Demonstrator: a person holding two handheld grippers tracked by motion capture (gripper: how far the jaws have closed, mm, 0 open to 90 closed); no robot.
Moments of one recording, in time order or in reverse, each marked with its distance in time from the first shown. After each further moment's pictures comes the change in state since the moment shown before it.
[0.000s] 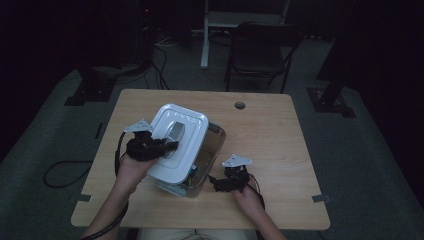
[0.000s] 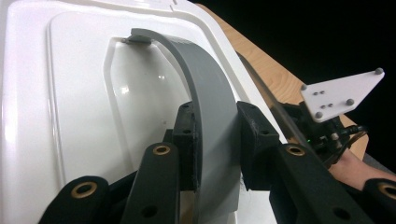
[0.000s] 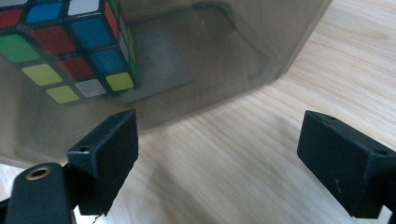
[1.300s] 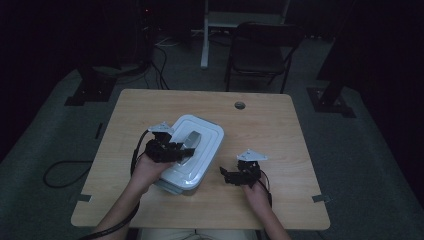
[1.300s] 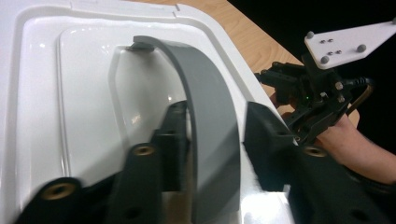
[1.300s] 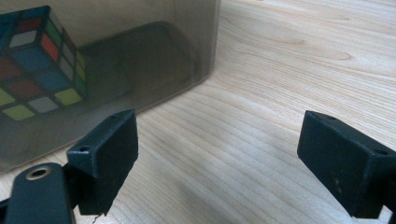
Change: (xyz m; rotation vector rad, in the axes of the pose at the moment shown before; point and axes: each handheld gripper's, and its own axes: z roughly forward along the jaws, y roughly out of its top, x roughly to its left) left arm -0.020 0.005 0.040 0.126 -0.041 0.029; right arm -0.031 -0.003 -0.020 -0.067 -0.074 0.109
